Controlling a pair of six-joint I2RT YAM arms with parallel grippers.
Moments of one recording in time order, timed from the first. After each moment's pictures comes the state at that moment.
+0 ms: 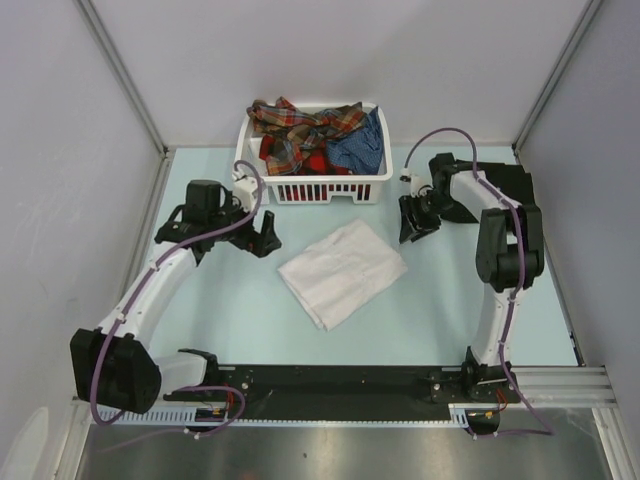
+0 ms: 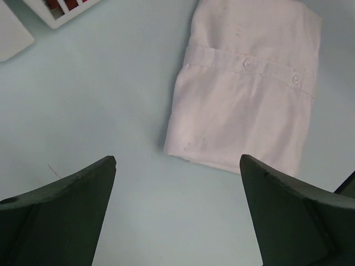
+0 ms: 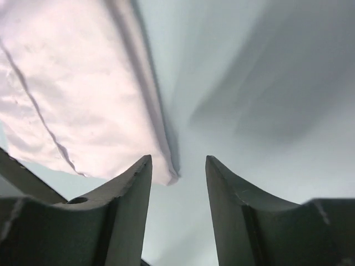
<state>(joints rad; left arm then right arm) -0.21 1.22 1.01 -0.53 0.48 0.18 0.12 2.06 1.57 -0.92 -0.52 -0.19</state>
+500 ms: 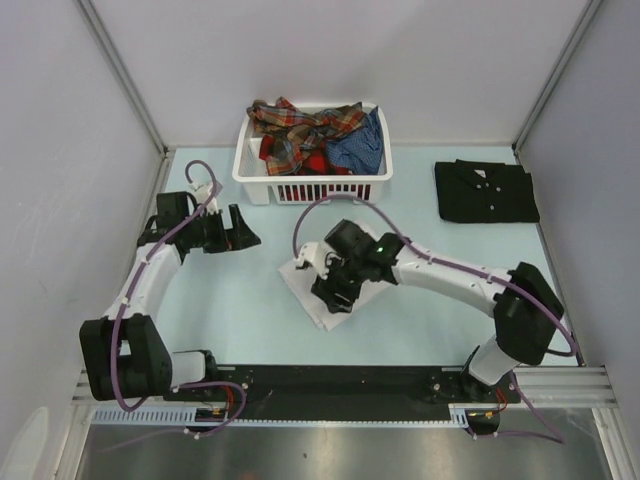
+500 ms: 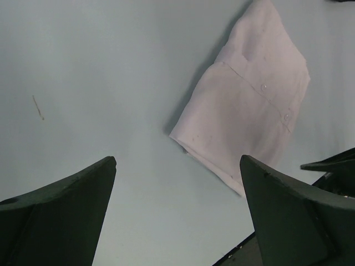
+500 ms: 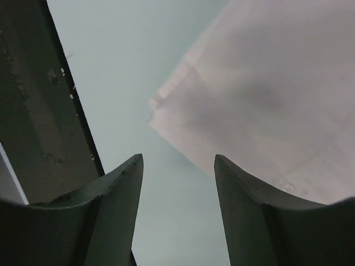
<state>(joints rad) 0.08 1.27 0.90 -0.48 0.64 -0.11 0.90 1.57 1.20 -0.65 -0.35 -0.29</state>
